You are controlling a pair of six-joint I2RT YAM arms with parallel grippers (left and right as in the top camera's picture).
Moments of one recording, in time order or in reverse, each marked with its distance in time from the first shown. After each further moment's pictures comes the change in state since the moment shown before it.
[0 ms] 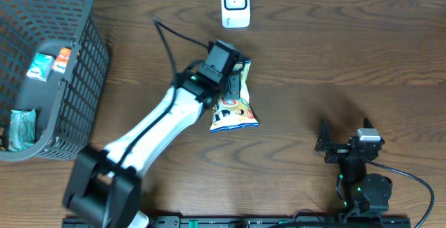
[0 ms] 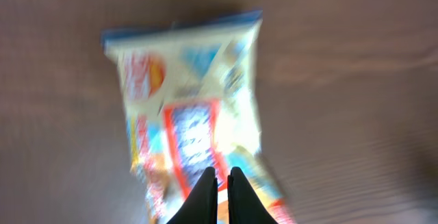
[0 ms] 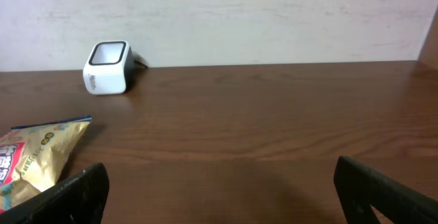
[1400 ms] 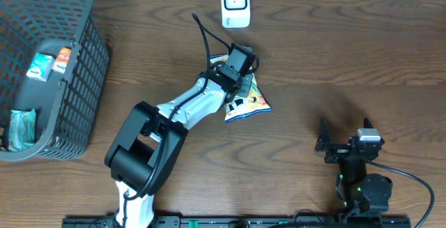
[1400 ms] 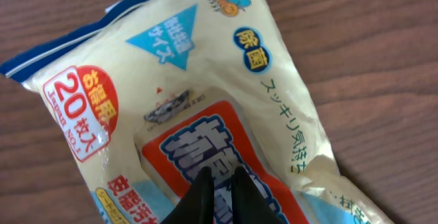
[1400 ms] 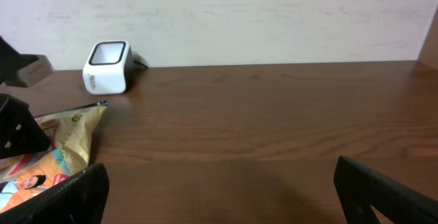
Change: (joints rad) left arm -0.022 0.303 0.064 0.283 -0.095 0.220; right arm 0.000 0.000 0.000 0.000 0.000 0.000
